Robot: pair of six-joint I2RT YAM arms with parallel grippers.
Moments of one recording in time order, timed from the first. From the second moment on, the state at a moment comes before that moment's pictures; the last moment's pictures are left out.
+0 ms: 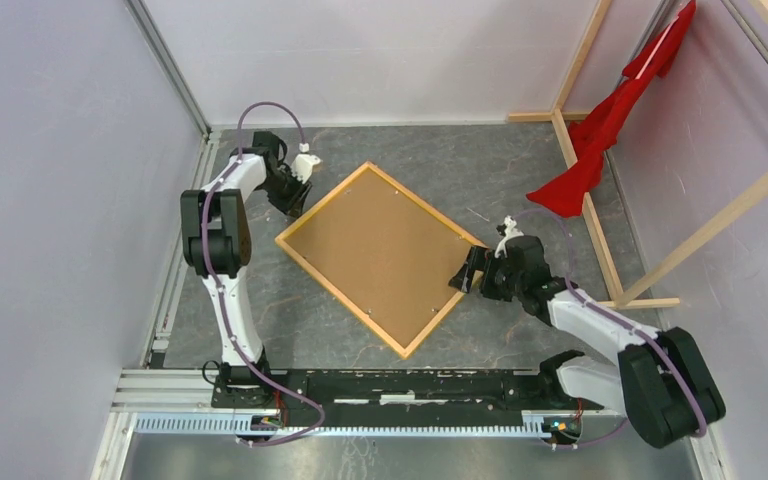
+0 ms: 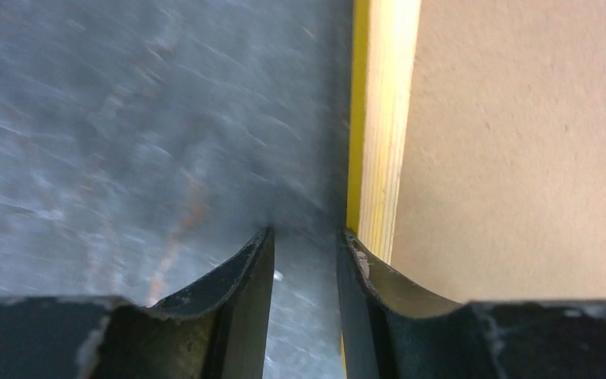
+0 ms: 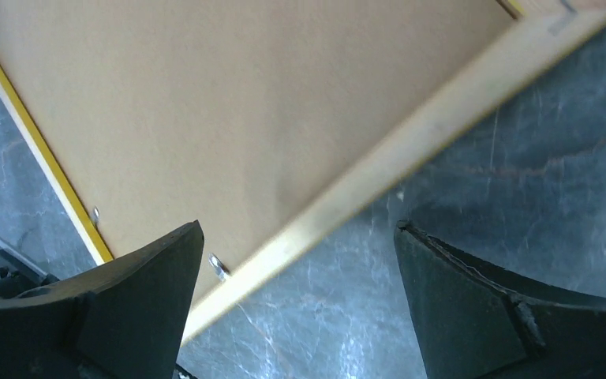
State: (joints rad) left arm 0.00 2.19 1.71 -0.81 0.32 0.68; right arm 0.38 1.10 0.36 -0.01 -0.25 0.61
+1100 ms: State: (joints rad) left arm 0.00 2.02 1.39 -1.06 0.75 0.84; right arm 0.53 1.60 0.99 0.04 -0.12 0.52
